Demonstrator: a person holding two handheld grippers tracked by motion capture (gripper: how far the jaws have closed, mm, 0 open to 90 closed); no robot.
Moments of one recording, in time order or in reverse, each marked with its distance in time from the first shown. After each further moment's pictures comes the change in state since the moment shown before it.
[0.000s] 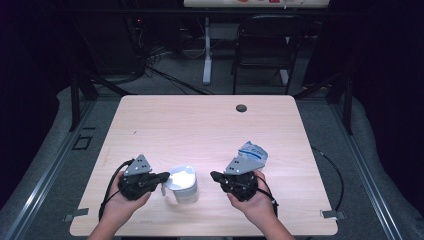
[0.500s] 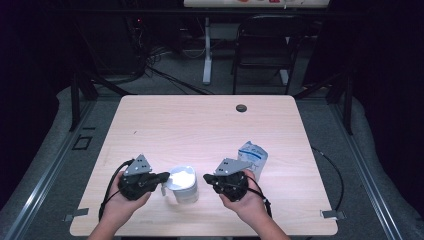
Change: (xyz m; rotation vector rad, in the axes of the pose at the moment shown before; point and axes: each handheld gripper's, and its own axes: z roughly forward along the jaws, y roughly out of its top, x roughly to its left) left arm 0.000 0.000 0.000 -0.001 -0.001 0.001; right arm 0.007 0.000 0.023 0.052 0.028 -0.030
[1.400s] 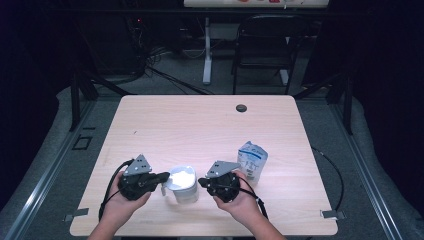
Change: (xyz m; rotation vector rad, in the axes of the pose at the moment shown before) left arm 0.001 0.000 0.000 0.001 -0.006 0.001; right arm 0.006 -0.004 0.023 0.063 0.033 -0.016
